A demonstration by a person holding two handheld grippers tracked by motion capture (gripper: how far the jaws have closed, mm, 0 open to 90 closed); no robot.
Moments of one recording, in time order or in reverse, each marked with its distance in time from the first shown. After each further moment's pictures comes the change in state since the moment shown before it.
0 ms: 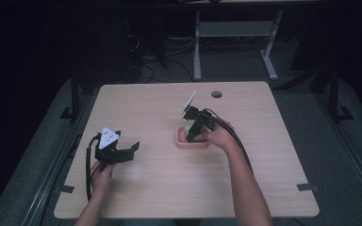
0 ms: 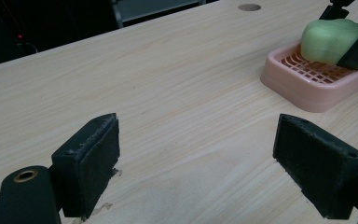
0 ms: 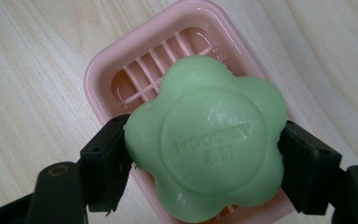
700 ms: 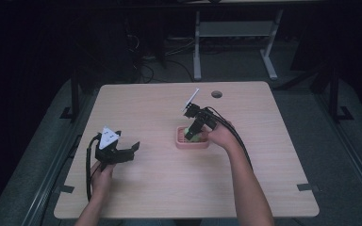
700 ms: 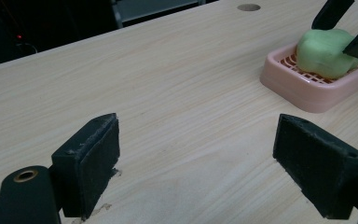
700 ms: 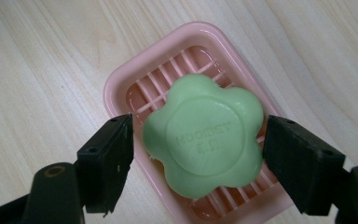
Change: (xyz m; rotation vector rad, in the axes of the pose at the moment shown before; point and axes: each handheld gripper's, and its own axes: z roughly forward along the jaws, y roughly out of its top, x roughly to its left) left arm -0.001 0.000 0.000 -0.001 -0.001 -0.003; right arm 0.001 -0.002 -0.013 -0.065 0.024 0.013
